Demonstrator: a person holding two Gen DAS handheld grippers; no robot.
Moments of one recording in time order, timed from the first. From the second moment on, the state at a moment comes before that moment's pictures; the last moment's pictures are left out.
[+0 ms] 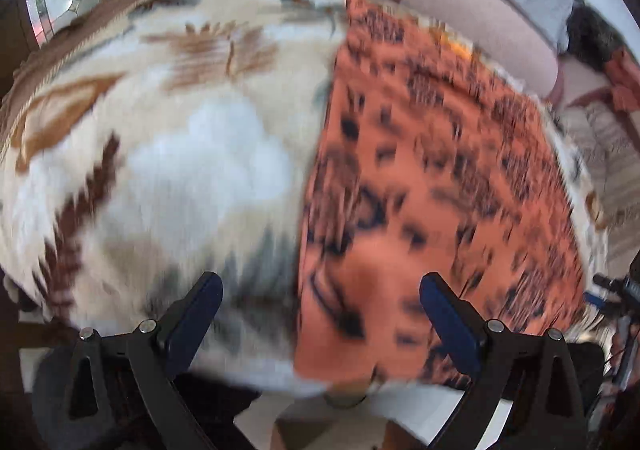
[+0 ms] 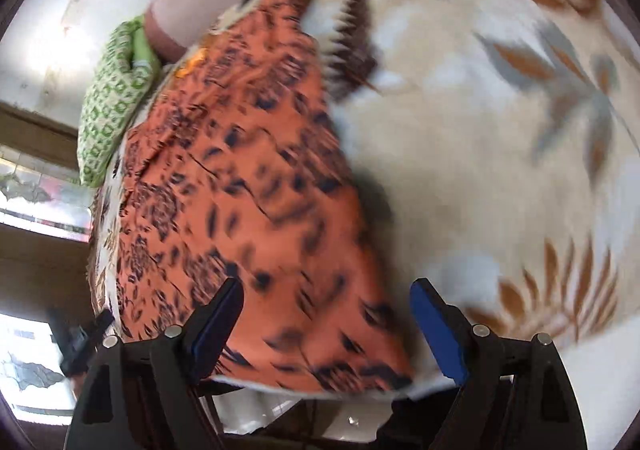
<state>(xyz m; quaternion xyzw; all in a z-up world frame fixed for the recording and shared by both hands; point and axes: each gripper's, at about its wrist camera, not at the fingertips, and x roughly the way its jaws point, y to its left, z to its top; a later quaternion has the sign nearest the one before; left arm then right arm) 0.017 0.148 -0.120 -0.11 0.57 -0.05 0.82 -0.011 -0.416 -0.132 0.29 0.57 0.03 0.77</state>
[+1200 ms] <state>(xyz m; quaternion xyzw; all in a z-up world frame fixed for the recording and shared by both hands) -0.009 0.145 -0.123 -0.12 0.57 0.01 0.82 -0.047 -0.407 -0.134 0.31 0.54 0.01 0.79</state>
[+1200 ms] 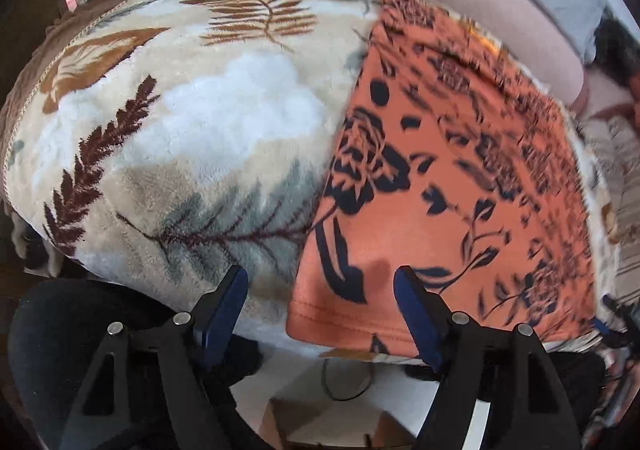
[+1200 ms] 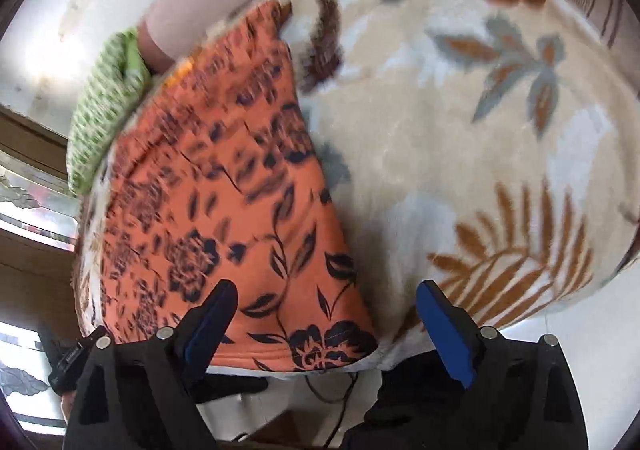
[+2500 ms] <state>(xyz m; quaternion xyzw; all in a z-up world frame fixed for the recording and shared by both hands) -0.008 0.144 -0.114 -0.15 0.56 -0.06 0.81 -0.051 -0.411 -0.147 0.39 0.55 0.07 0.74</state>
